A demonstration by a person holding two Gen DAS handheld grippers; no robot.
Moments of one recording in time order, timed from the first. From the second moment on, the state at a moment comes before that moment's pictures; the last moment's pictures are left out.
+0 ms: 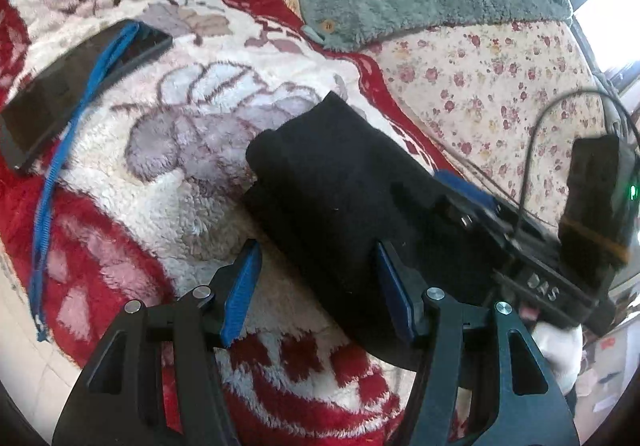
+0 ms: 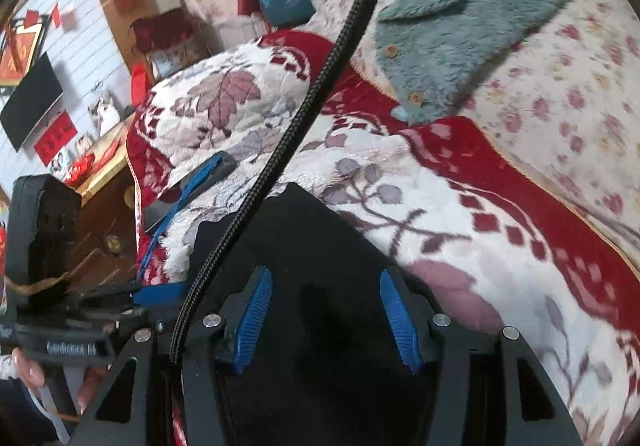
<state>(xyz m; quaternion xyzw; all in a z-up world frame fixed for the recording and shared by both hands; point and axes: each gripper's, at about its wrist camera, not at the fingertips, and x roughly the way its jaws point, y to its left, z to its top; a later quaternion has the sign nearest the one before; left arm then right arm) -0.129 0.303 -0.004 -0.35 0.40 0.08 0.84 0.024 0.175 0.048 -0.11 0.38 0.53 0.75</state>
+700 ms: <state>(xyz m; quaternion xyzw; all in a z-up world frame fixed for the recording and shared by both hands) -0.112 0.297 -0.008 -0.35 0.38 0.04 0.86 0.044 0.228 0.033 -0.15 0.38 0.59 0.70</state>
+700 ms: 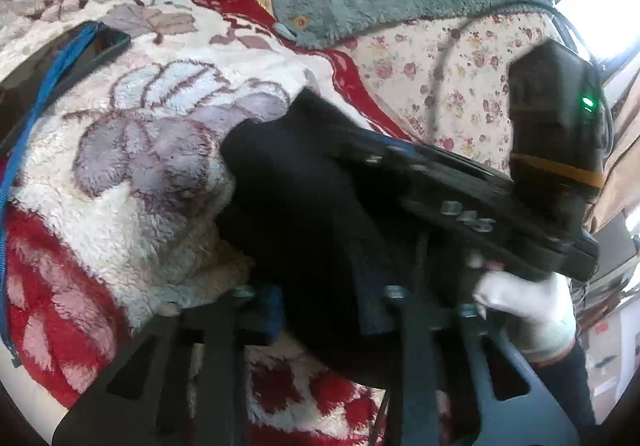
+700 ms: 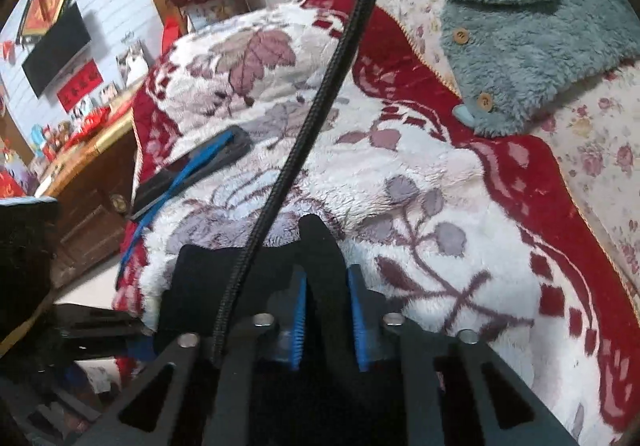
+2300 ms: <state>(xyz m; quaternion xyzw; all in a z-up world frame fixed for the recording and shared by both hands) -0.102 0.066 0.070 -0.14 0.38 -0.14 0.90 -0.001 -0.199 0.025 0.17 0.42 0.36 0.82</state>
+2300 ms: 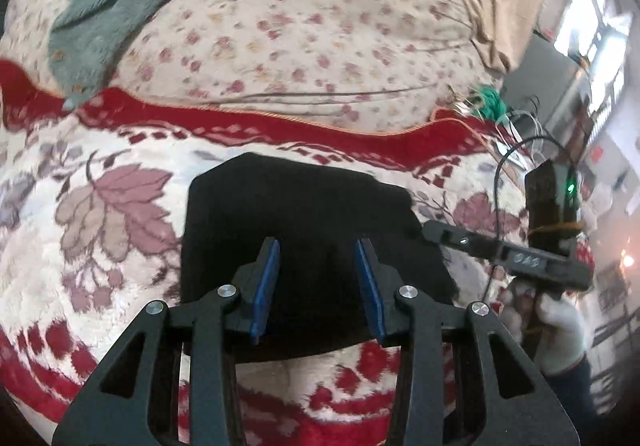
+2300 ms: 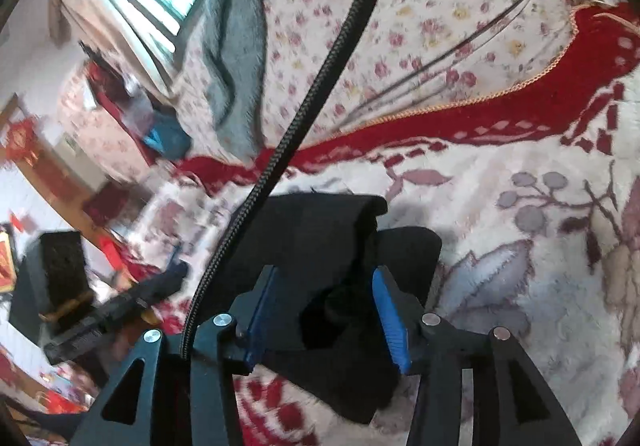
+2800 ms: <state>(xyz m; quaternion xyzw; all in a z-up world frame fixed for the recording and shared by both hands) -0.089 0.044 0.045 -0.11 0.38 -0.13 0.91 -0.006 -0.176 0.018 0.16 0.38 0.39 0.82</state>
